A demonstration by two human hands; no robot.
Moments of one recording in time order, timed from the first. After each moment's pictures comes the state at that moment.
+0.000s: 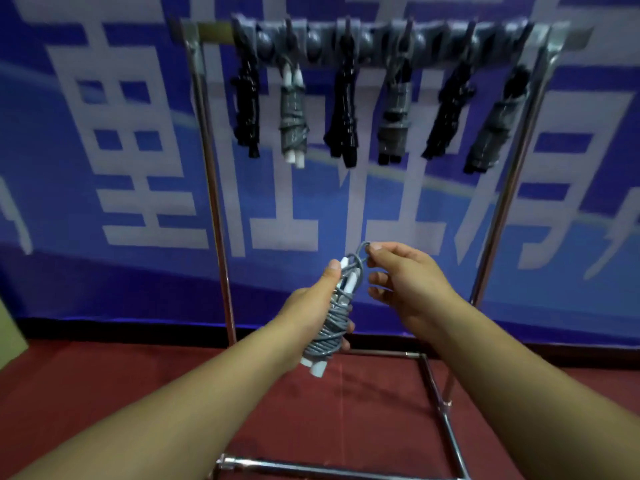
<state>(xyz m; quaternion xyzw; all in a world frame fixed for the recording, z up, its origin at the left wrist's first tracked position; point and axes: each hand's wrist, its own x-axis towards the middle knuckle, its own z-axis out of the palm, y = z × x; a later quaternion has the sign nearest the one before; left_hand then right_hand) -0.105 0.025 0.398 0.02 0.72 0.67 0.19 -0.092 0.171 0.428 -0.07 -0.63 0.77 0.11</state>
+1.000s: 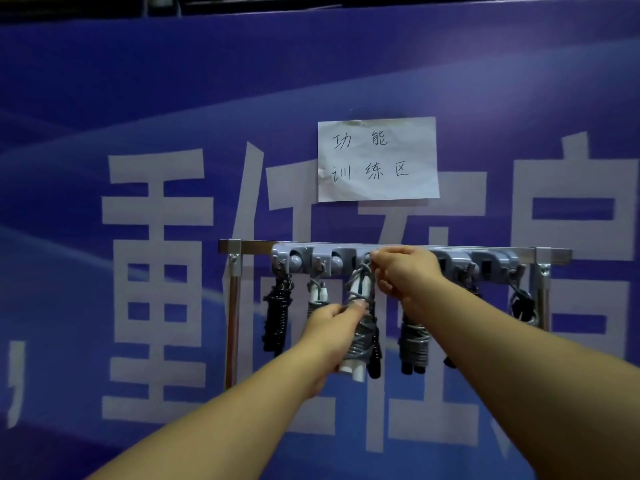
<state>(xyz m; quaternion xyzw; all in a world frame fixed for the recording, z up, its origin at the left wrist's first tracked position) -0.203 0.027 0.626 0.13 0.71 0.69 0.01 -0.214 0.160 0.700 -0.01 -0.64 0.72 0.26</state>
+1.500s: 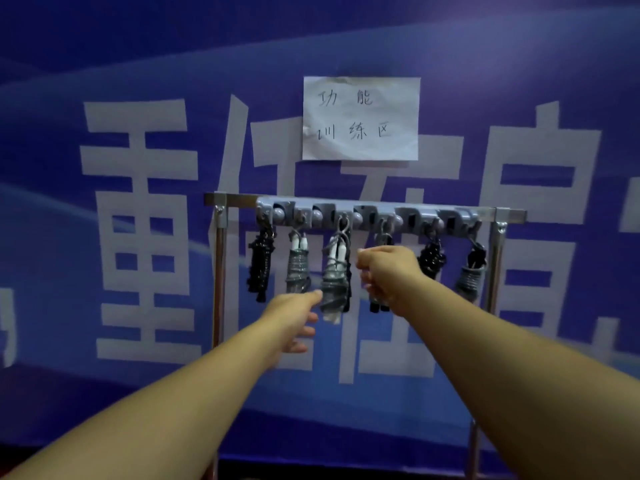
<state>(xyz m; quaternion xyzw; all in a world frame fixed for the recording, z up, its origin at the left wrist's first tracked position) -0.167 -0.001 0.586 0.05 0.74 0.66 0.06 -0.162 0.168 0.643 -0.06 -0.71 0.68 0.20</state>
